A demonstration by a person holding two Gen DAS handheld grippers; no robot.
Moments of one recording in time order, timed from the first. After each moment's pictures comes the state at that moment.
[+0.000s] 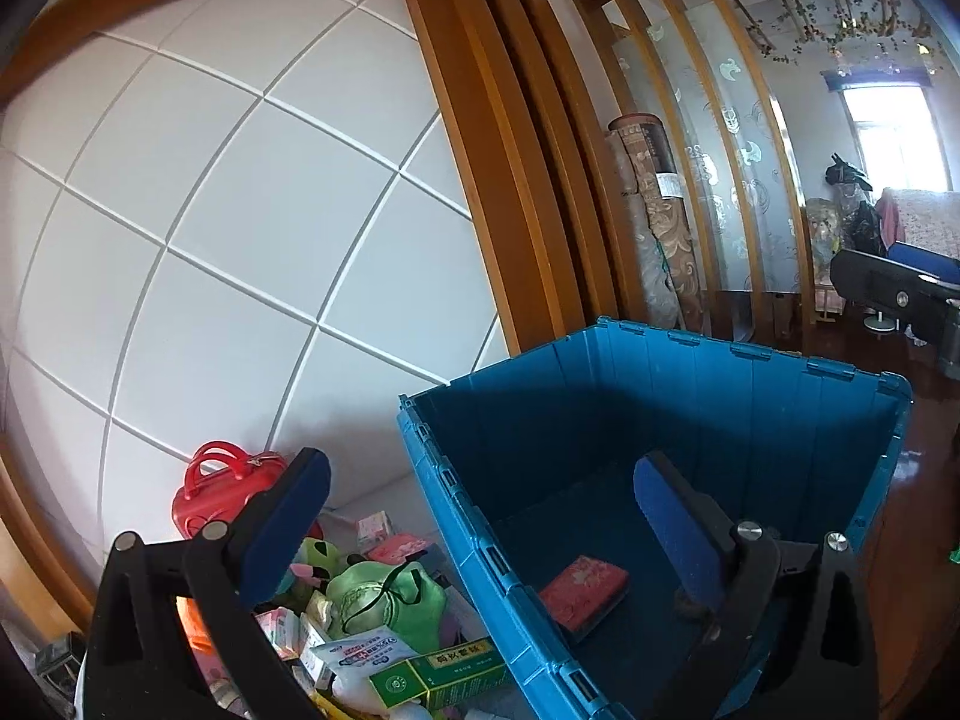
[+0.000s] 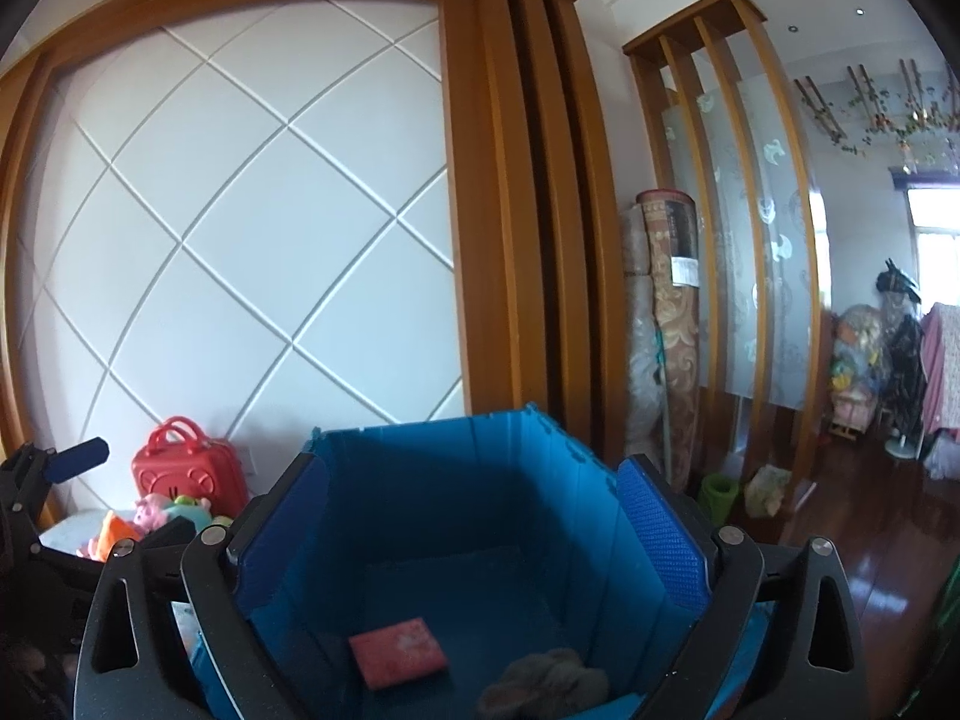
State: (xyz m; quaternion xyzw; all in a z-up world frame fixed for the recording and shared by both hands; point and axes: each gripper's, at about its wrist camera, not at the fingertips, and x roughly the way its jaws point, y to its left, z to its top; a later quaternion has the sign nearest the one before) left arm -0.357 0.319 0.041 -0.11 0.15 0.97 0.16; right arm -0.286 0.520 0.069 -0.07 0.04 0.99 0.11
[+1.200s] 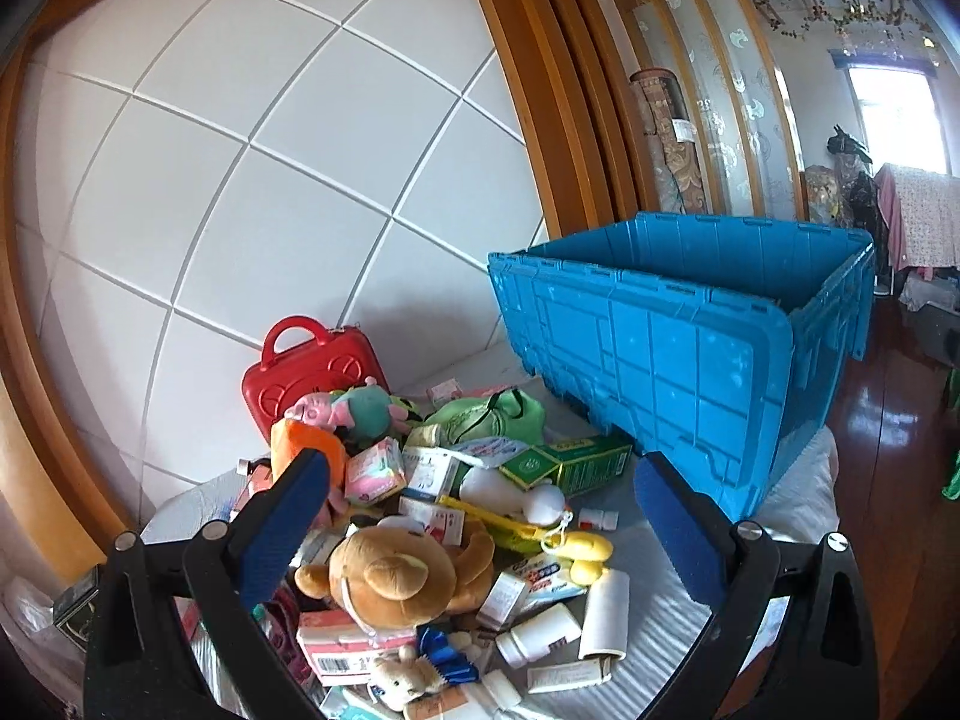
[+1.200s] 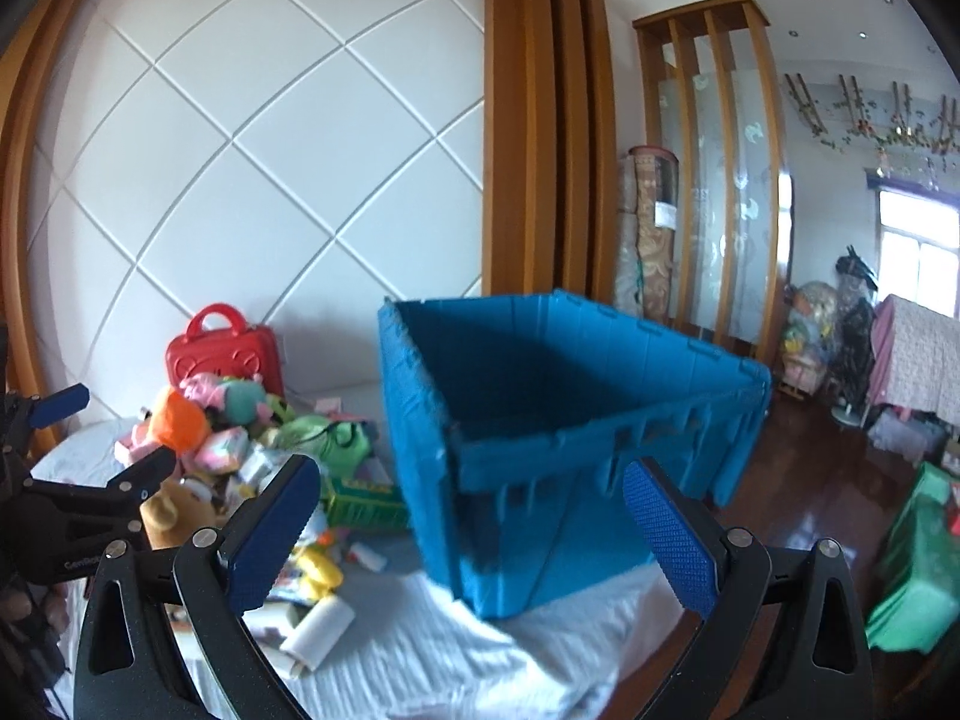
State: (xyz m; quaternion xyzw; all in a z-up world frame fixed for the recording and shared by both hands) left arm -0.267 0.091 -0.050 -0.17 0.16 0.96 0.15; right arm -0.174 0.268 -0.021 -0.17 0.02 0.97 0.17
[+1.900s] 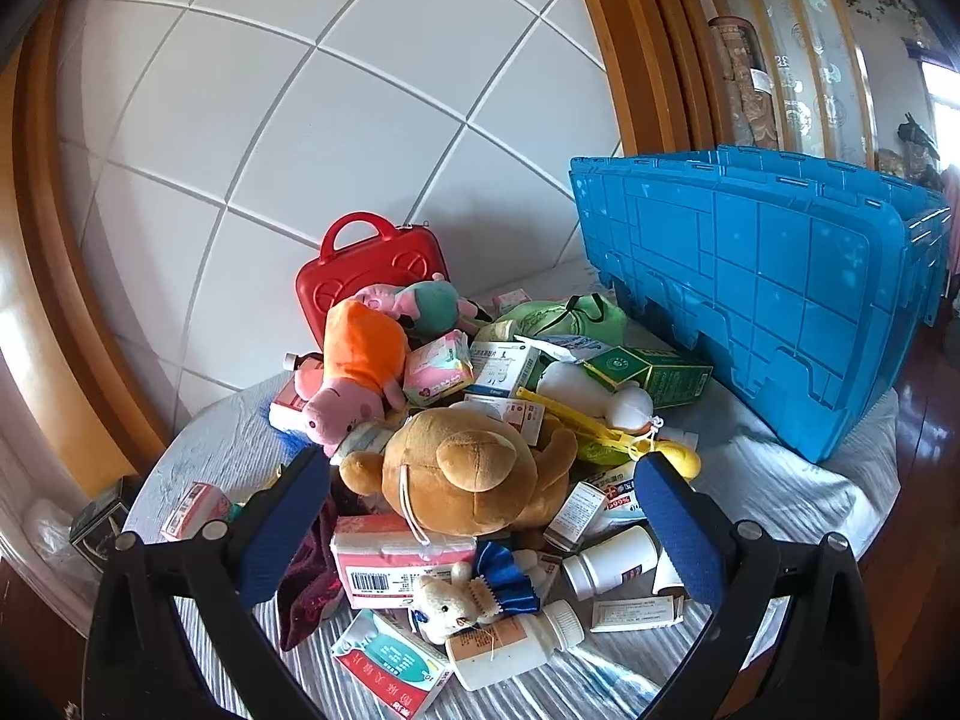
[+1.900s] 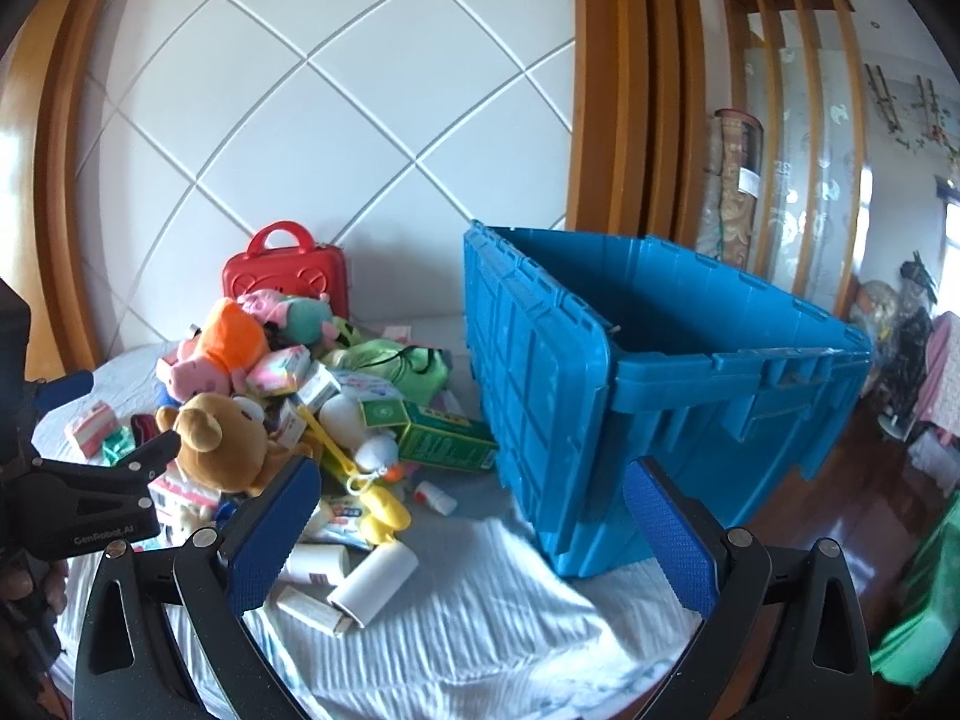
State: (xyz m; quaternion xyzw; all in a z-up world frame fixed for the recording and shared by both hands) left arm -0.297 0.042 -0.115 -0.24 0.13 0.96 0.07; right arm -0.226 0.233 -0.076 -0.23 -0.01 0.97 0.08
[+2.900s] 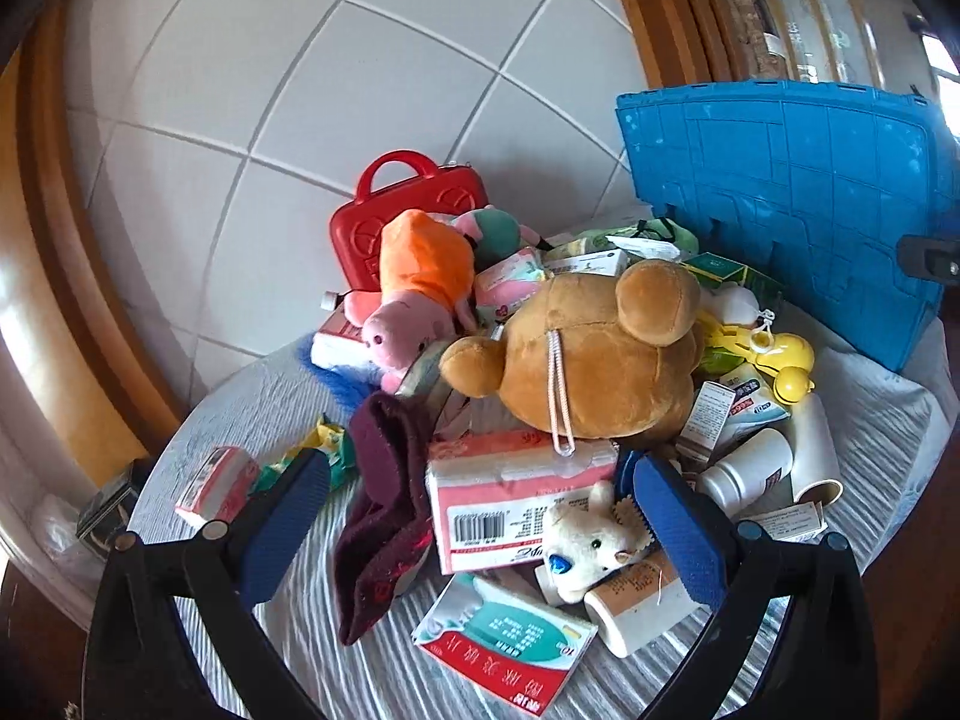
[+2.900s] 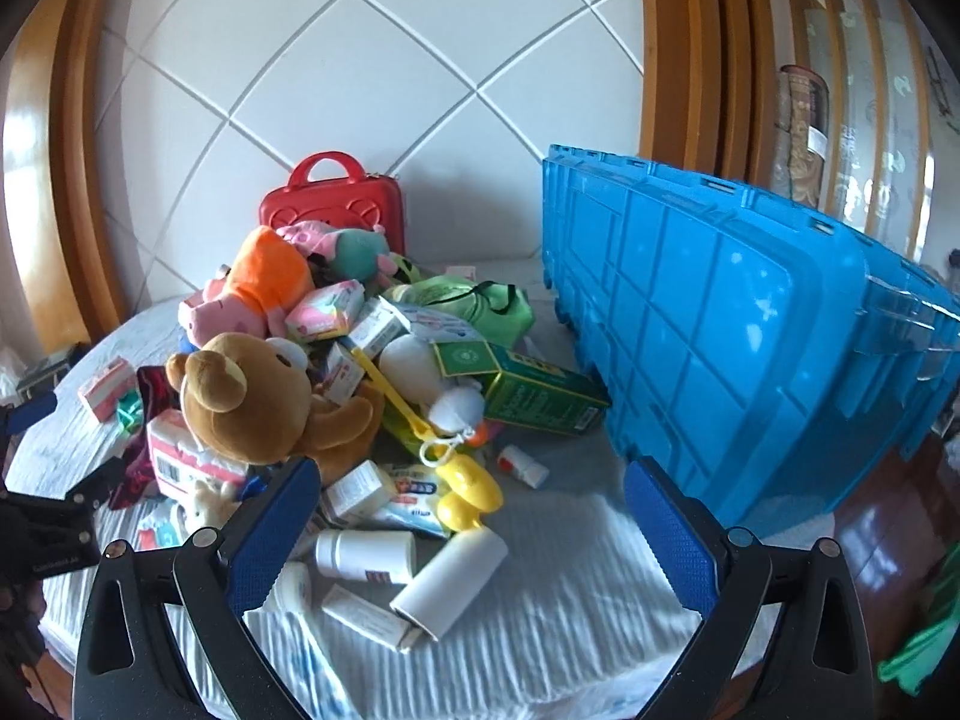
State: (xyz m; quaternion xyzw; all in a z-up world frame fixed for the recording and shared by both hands) left arm -0.331 -0.053 -0.187 -0.26 0.16 0.95 0.07; right arm -0.318 0.181 -0.143 -0.29 0.00 0.96 0.04
